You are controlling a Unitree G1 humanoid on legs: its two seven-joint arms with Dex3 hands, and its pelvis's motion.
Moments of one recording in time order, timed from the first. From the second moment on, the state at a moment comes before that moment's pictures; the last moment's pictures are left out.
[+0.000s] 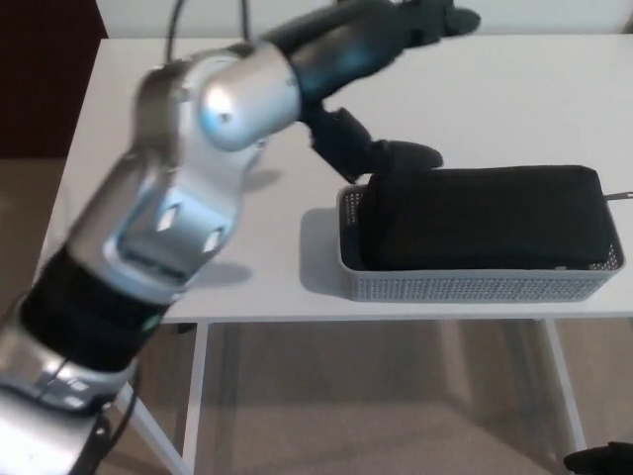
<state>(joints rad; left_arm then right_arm) -0.80 0.35 -0.36 -0.19 0.41 0.46 -0.64 -0.06 -0.41 0.03 1.09 -0.15 -0.37 0.07</state>
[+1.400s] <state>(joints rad) 0.64 0.34 0.31 0.12 0.11 0.14 -0.75 0.08 -0.38 0.02 1.17 -0.15 -0.38 0.07</state>
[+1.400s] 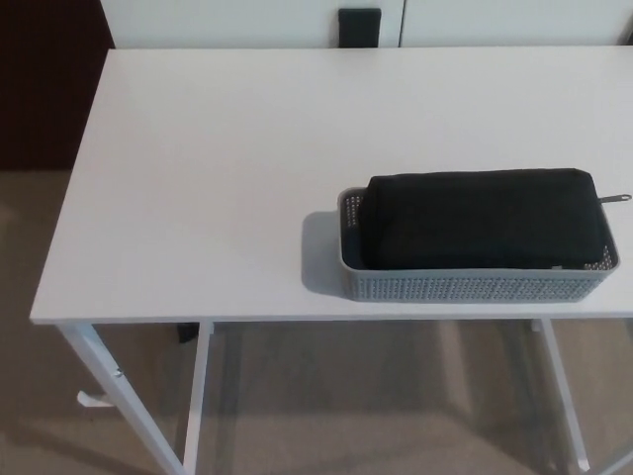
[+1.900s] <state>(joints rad) 0.25 0.38 0.29 0.77 0.12 0.09 -0.54 0.11 -0.37 -0.02 1.16 -0.14 -0.41 0.07</state>
